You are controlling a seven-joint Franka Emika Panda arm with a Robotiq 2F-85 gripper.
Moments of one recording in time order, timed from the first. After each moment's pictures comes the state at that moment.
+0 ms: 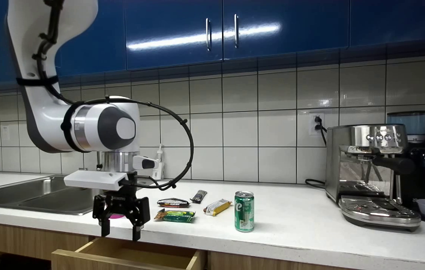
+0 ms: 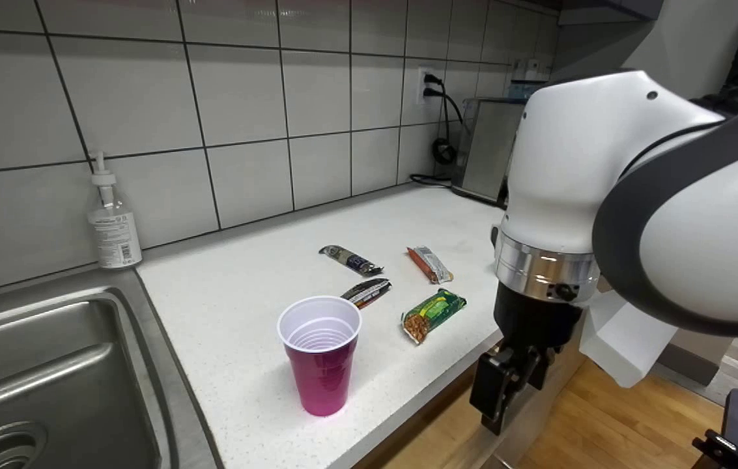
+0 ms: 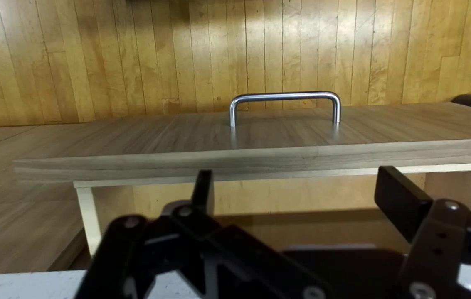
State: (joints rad) arm 0.08 0.03 0.08 -2.70 0.01 2.70 0.15
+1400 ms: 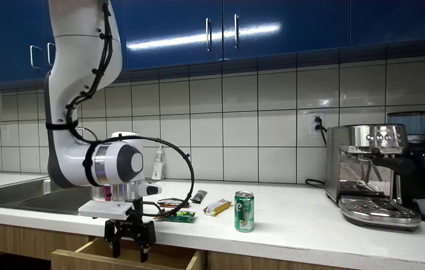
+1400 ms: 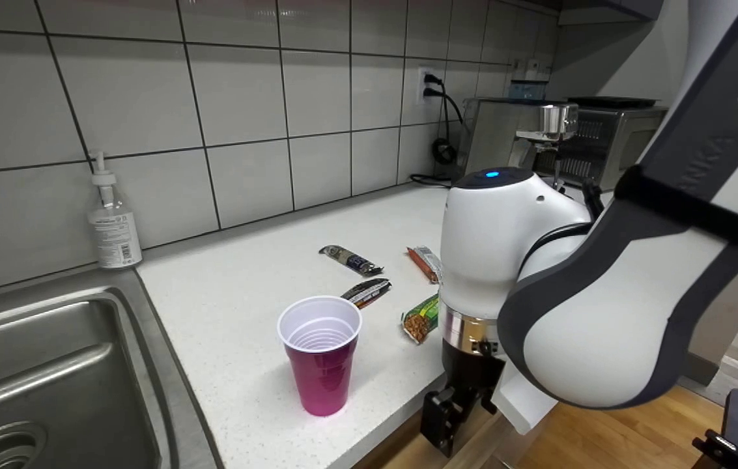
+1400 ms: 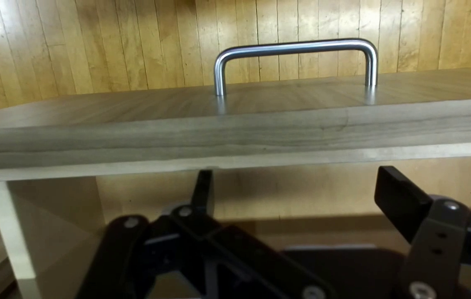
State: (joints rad) arm 0.19 0.38 -0.02 -2.50 -0.11 2.83 0.31
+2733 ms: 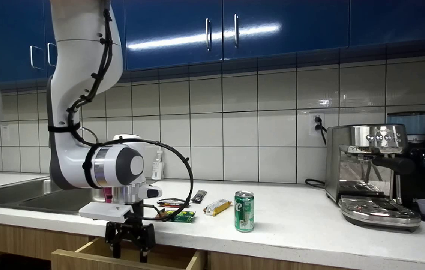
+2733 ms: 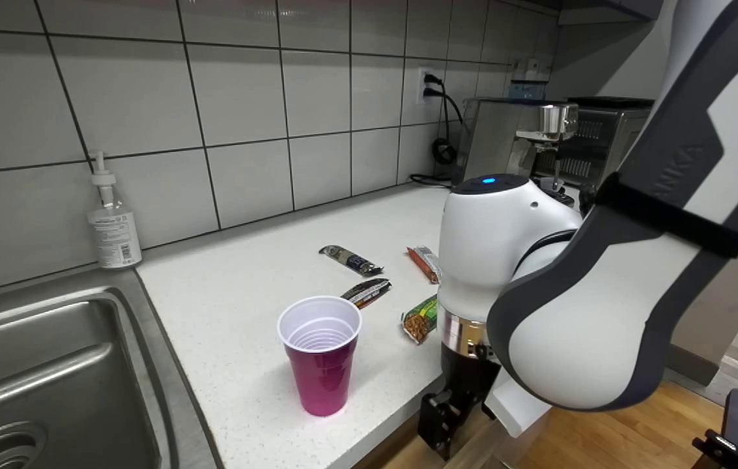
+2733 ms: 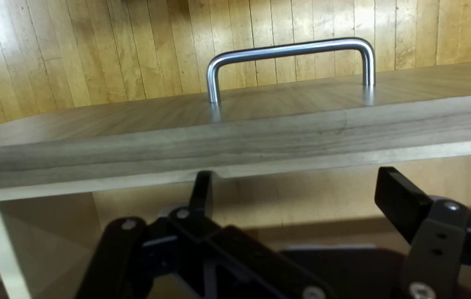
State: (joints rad) arm 0.19 0.40 -0.02 -2.49 -0.05 2.83 0.31
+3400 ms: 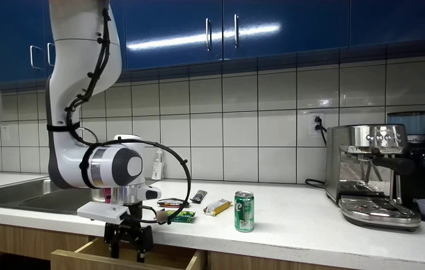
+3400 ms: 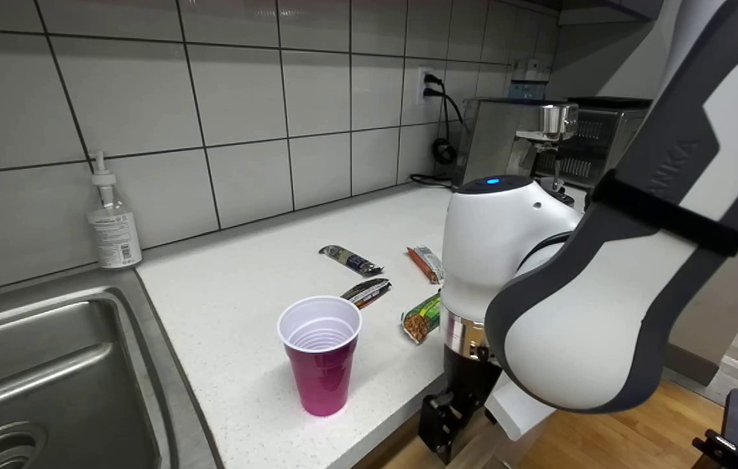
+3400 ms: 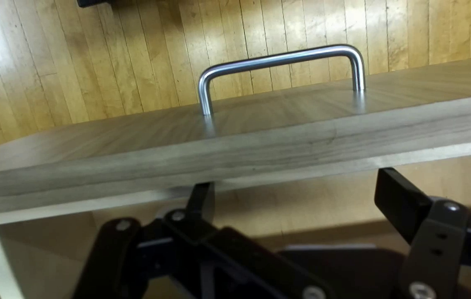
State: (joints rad) arm 0.19 0.40 -0.01 -2.50 0.01 2.82 0.30
